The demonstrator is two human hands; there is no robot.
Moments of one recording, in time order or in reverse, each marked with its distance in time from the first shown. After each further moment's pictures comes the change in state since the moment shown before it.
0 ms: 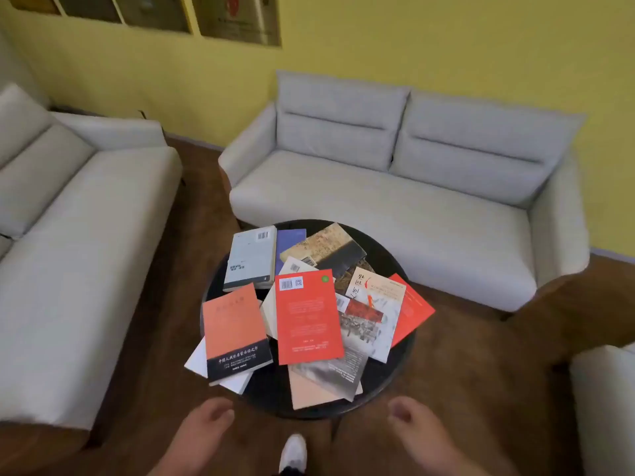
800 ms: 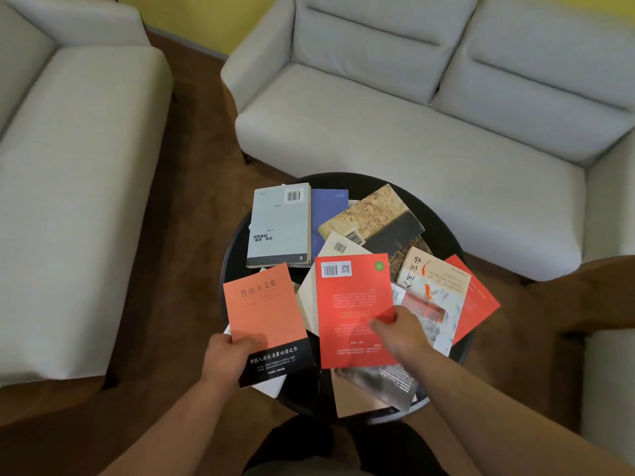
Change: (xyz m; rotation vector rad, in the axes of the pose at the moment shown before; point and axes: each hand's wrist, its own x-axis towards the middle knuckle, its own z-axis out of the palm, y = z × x) left_hand 0.162 0.015 -0.037 -0.338 -0.029 -0.389; right_hand 0.151 -0.172 0.048 0.118 -0.002 0.228
